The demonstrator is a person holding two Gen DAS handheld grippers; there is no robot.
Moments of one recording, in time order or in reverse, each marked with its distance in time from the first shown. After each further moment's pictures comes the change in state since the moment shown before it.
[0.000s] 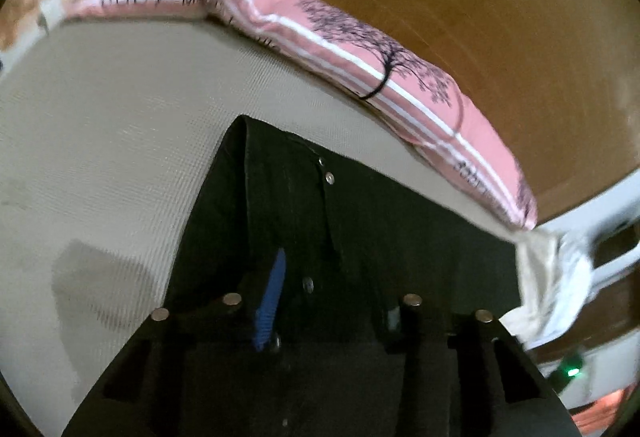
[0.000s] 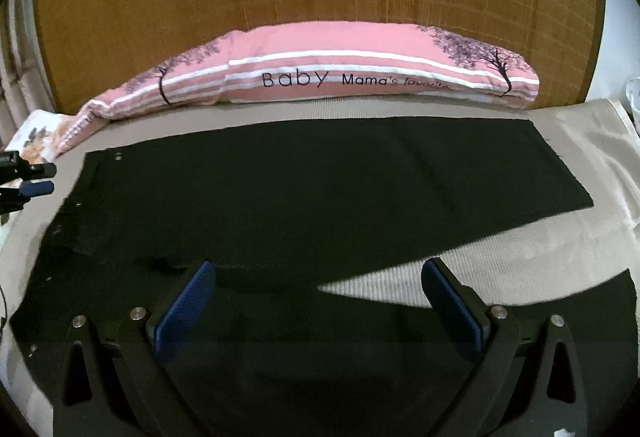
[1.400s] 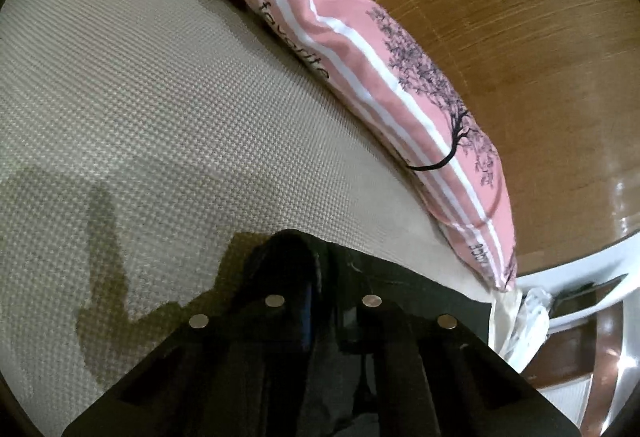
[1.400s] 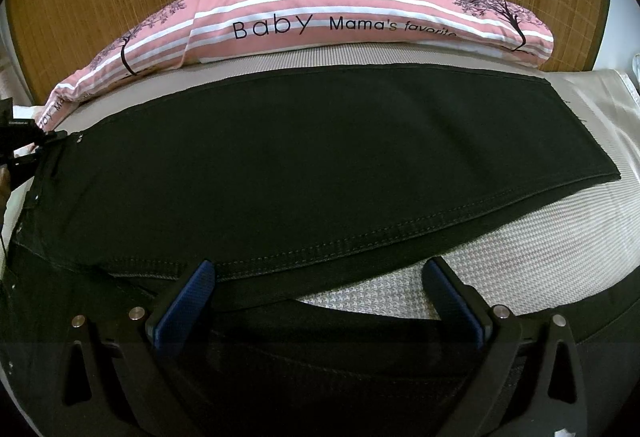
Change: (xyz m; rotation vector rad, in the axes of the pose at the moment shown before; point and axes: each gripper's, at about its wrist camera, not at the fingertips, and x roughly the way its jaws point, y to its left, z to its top) left arm 0.076 0.054 0.074 -0.165 0.000 -0.114; right arm 0.065 -0.007 -0.012 0.044 0.110 -0.025
